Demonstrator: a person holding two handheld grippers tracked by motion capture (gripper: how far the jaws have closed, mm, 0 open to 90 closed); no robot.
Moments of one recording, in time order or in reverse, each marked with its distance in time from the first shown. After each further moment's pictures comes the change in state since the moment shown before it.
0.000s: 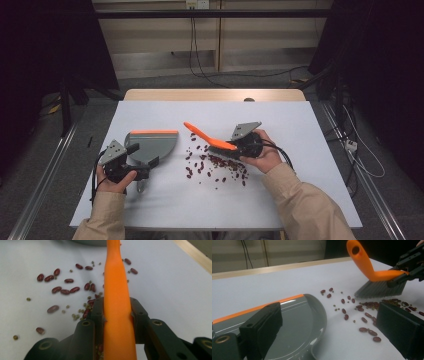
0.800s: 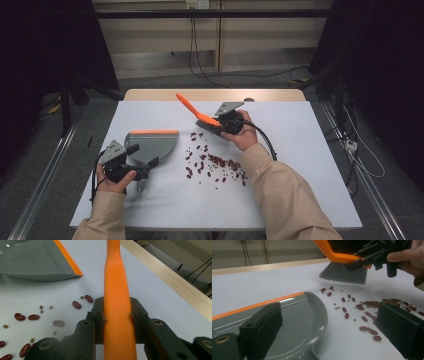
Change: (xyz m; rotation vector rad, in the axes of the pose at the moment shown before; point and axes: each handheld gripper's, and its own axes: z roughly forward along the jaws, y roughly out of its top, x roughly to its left) left arm 0.003 -0.003 0.001 0.009 -0.007 -0.017; right arm -0.050 0.039 0.063 -0.091 -0.116 0.070
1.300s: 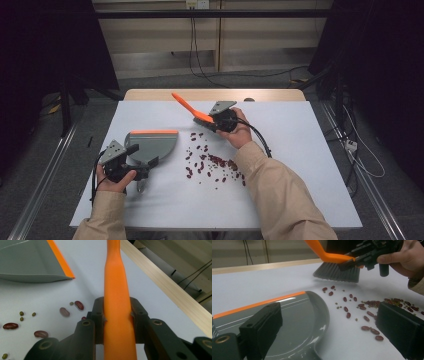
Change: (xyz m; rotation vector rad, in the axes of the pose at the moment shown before) left arm 0.001 -0.001 0.000 0.000 0.011 -0.007; right arm -0.002 0.006 0.022 -0.001 -0.036 -0.067
